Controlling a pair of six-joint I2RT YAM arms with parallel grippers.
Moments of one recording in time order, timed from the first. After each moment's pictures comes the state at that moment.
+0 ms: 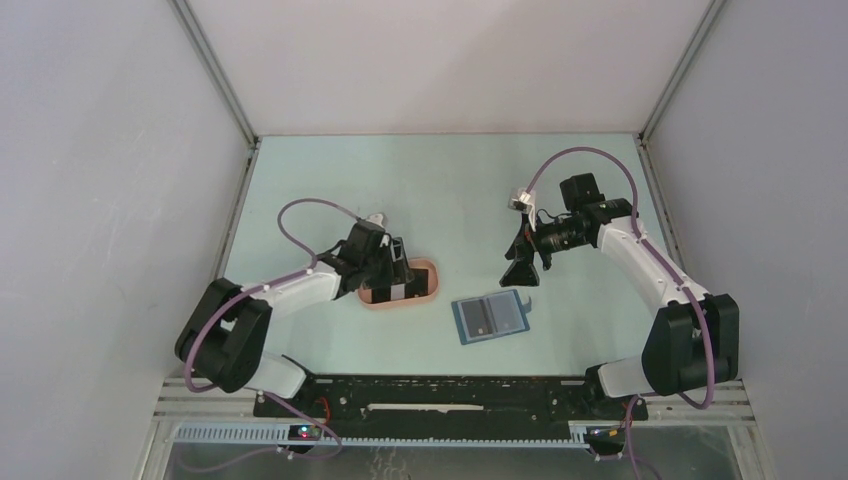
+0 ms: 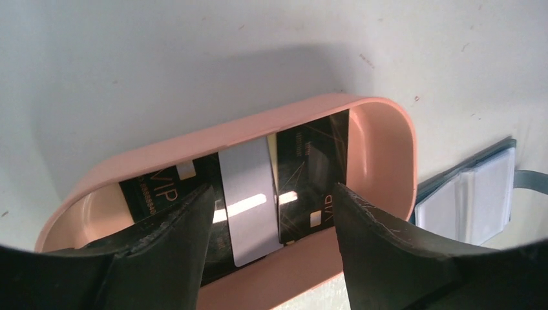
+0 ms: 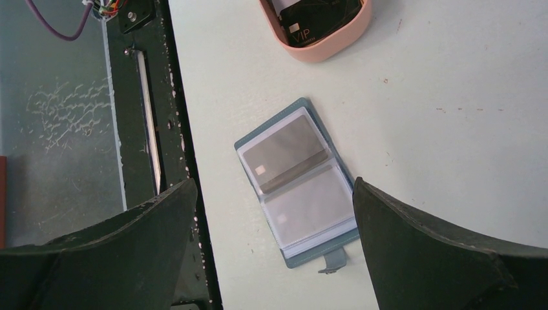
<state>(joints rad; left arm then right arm) -0.53 1.43 0.68 -0.14 0.04 -0.62 0.20 1.41 1.09 -0.87 -1.01 -0.68</state>
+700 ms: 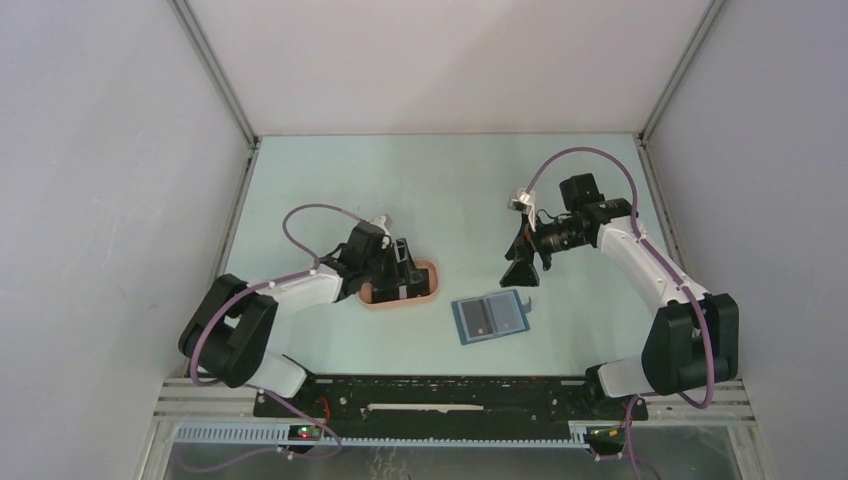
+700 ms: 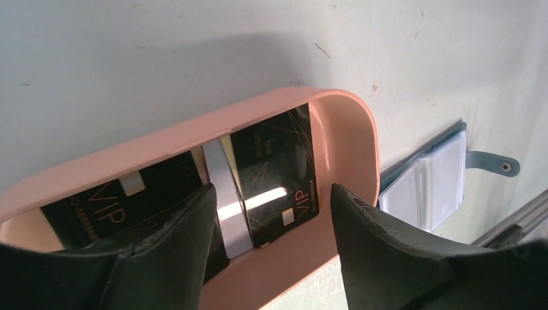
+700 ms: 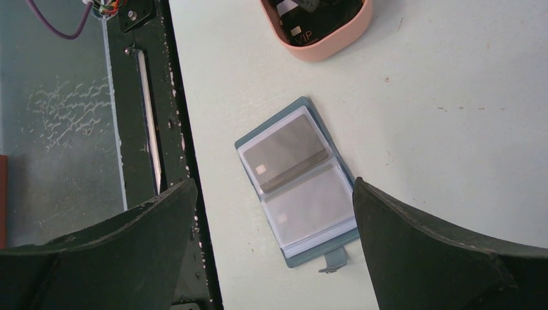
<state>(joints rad) -0.52 1.46 0.65 -0.01 0.16 -0.67 0.20 1.41 1.09 -0.87 -1.01 -0.68</state>
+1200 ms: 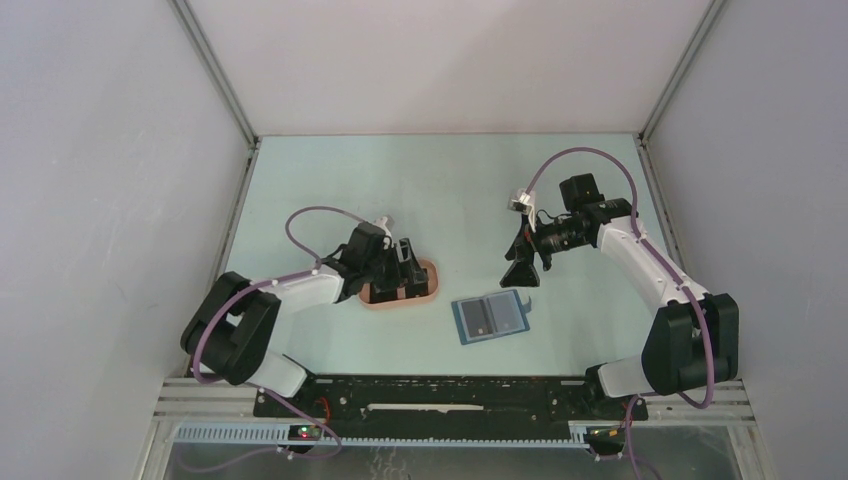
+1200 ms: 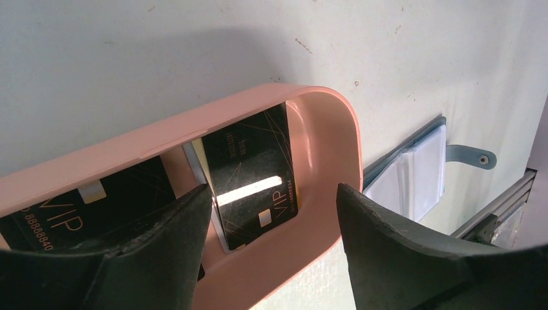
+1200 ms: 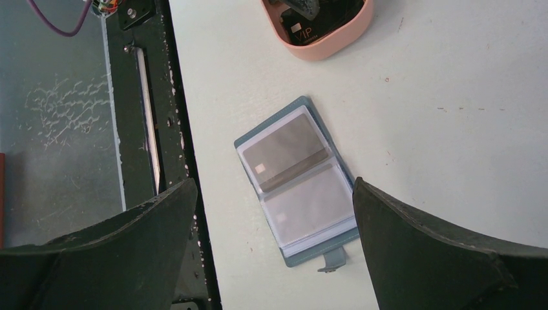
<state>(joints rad) -0.52 1.48 0.64 0.04 0.21 -0.71 0.20 1.41 1.09 -0.88 -1.01 -0.69</state>
